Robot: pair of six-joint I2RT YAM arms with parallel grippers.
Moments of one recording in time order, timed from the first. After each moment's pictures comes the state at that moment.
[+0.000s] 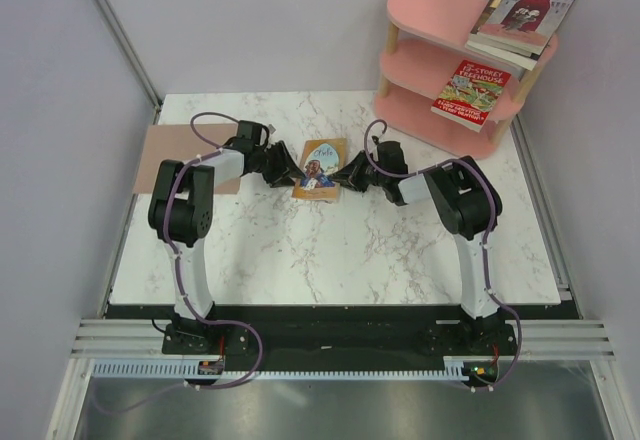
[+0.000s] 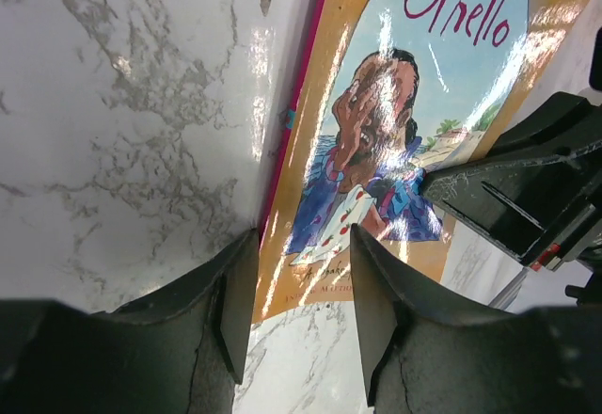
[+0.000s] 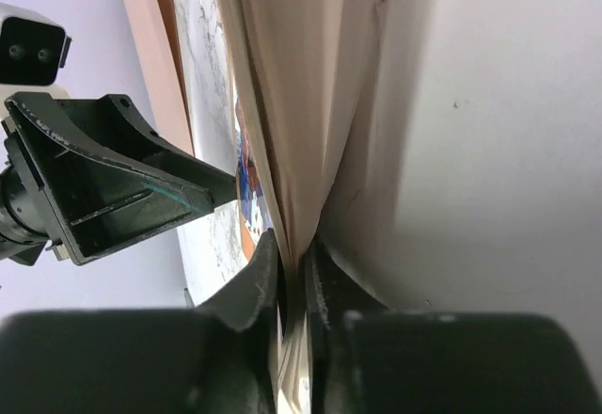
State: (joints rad) left arm -0.22 2.07 1.33 -0.20 0.52 -0.61; right arm 0.40 2.22 1.16 0.58 -0.53 1.06
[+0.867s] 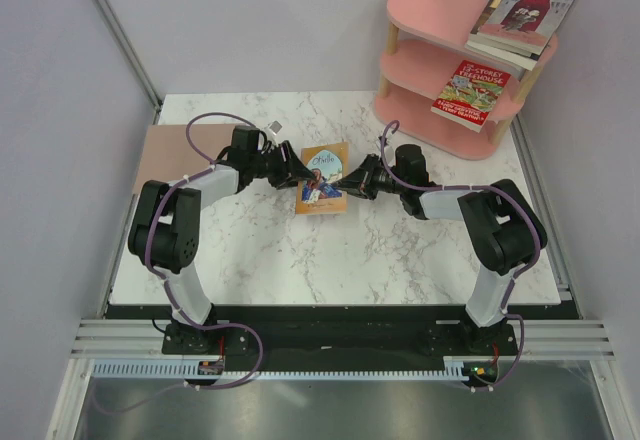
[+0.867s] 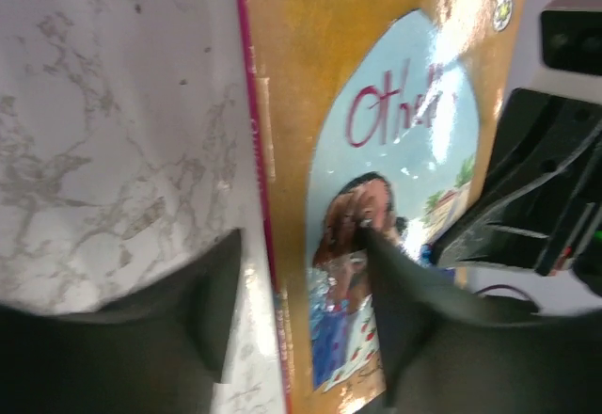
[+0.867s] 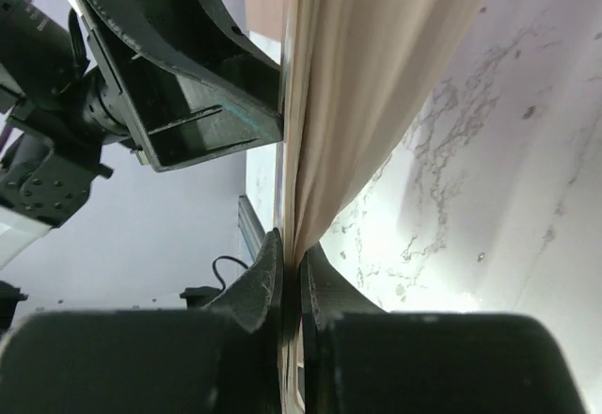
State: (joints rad) left arm -0.26 1.82 1.11 -0.02 0.65 -0.60; right arm 0.40 1.83 0.87 0.60 -0.69 1.07
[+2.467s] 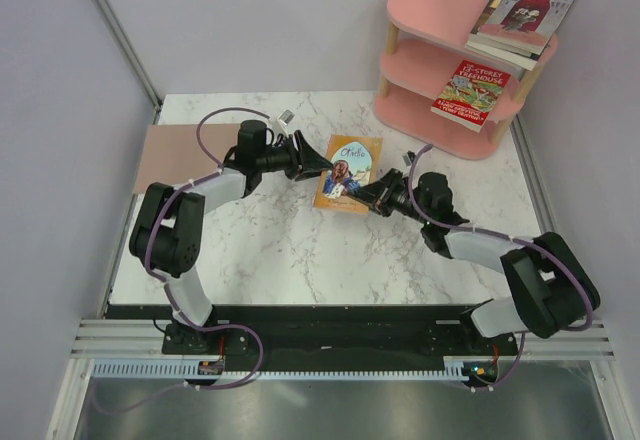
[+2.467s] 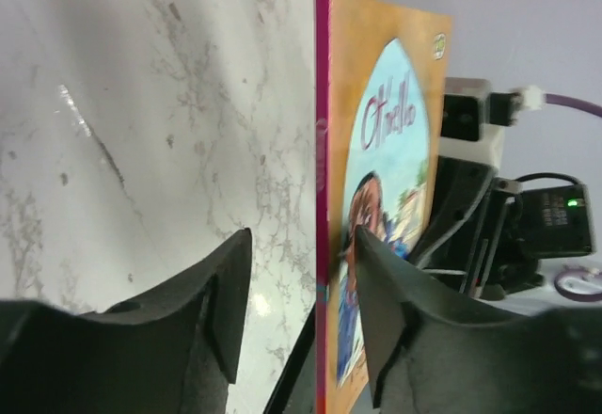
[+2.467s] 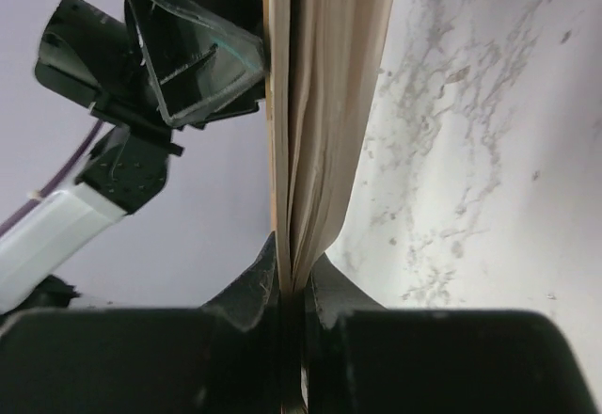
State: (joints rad) left arm -0.32 1.81 1.07 0.37 0.84 -0.89; right arm 0.45 1.44 0.51 0.78 -0.46 1.24
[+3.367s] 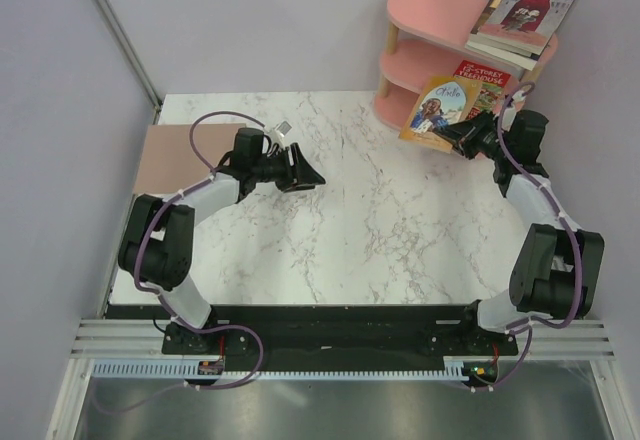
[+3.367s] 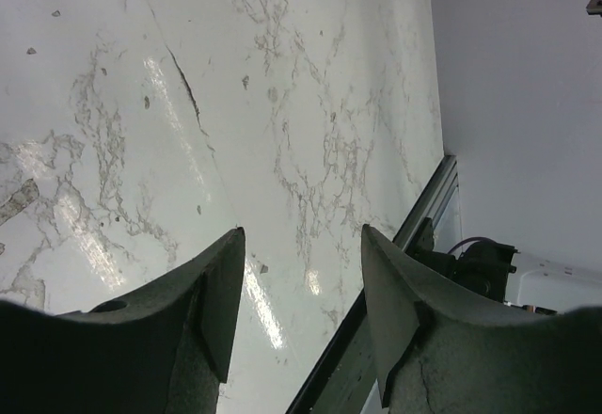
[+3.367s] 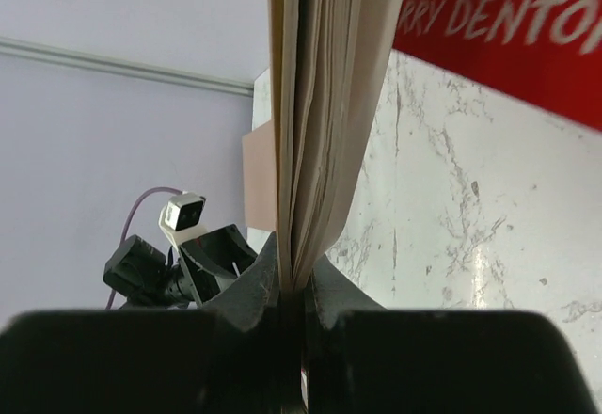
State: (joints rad) left arm -0.32 1.70 1.02 0.07 0.73 -0.64; right arm -0.19 1.49 1.00 0.19 -0.78 0.95
